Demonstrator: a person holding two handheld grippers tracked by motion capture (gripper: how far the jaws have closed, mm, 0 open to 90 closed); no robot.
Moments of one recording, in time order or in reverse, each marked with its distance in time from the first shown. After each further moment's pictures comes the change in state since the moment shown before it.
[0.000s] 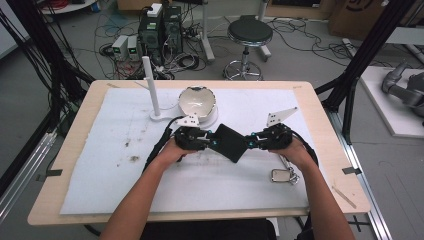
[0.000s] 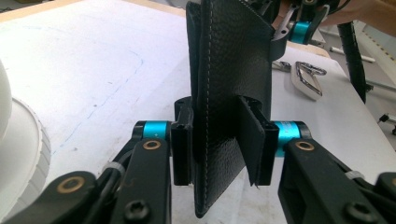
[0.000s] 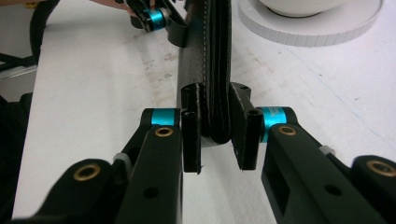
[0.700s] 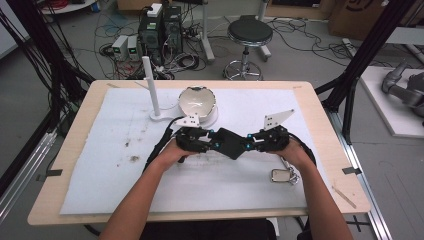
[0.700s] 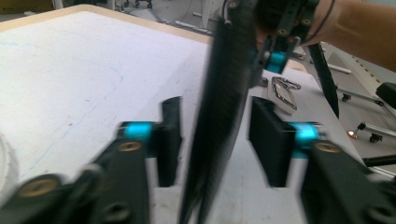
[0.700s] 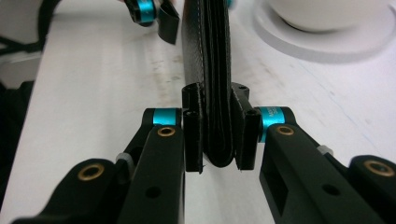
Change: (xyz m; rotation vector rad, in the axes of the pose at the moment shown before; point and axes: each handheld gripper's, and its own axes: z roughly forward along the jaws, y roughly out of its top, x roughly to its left) left arm -0.010 0.005 0.005 -0.042 -0.042 -0.021; right arm 0.006 0.002 0.008 -0.016 0.035 -0.120
